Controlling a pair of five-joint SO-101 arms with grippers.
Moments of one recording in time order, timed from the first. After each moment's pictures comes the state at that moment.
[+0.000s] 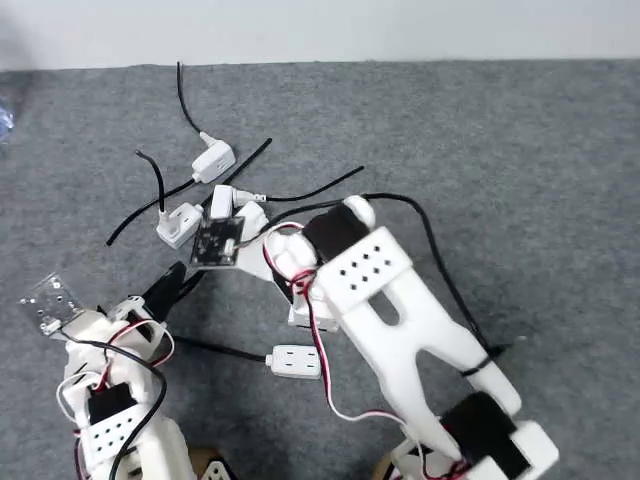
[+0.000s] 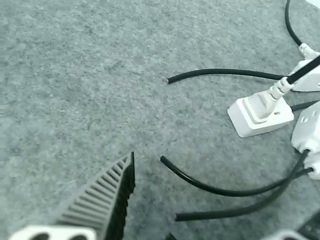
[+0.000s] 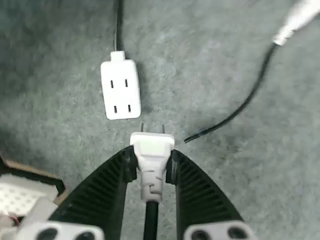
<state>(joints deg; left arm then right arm) -30.7 -69.6 96.7 26.2 19.6 -40.4 -7.8 3.5 96.4 45.1</state>
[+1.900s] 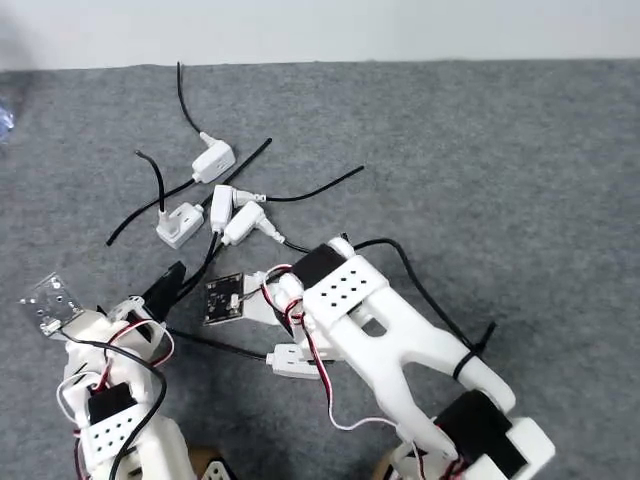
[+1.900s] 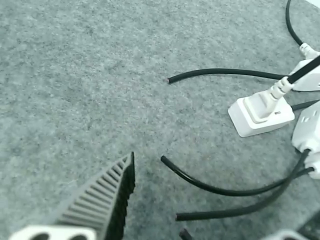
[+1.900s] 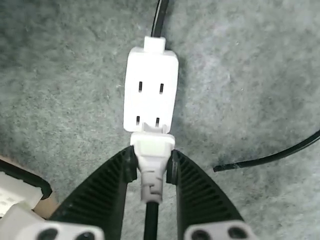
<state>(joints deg) -30.9 -69.6 96.7 26.2 19.4 -42.4 -7.3 27.1 79.0 50.6</state>
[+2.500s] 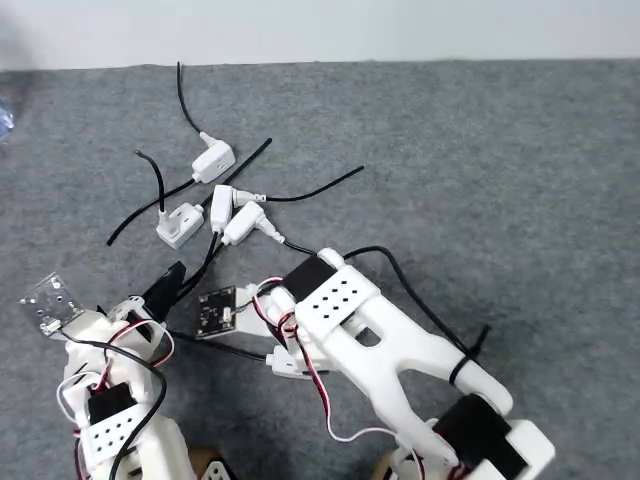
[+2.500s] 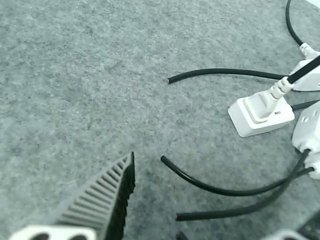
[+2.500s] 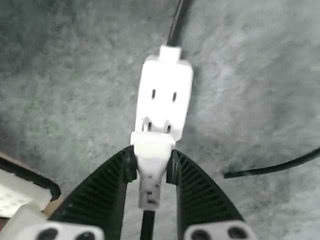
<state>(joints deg) -30.9 -69.6 96.7 26.2 19.4 -45.5 -7.5 28.0 80.2 48.7</state>
